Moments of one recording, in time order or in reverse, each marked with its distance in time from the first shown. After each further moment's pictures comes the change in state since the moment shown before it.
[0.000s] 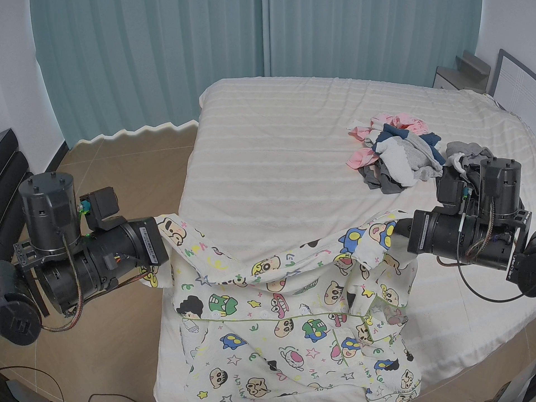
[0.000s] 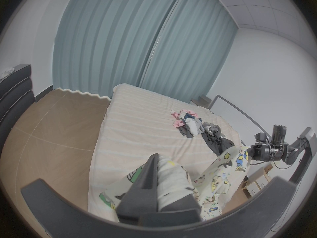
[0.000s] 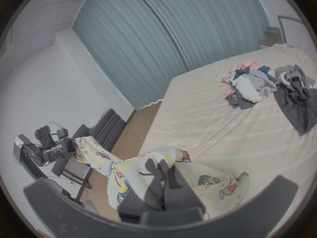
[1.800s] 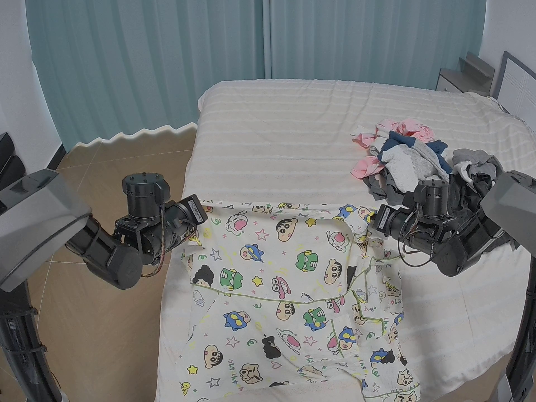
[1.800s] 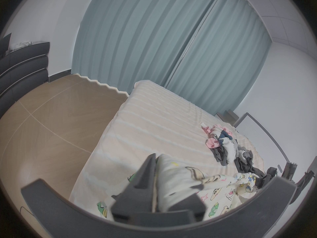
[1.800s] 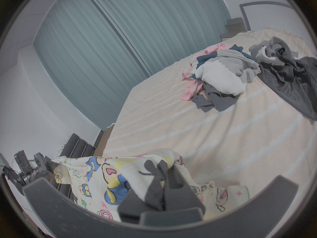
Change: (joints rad) left arm 0.186 0.668 -0.375 -0.273 0.018 -0.150; right arm -0.200 0.630 -0.275 -0.333 -0.129 0.119
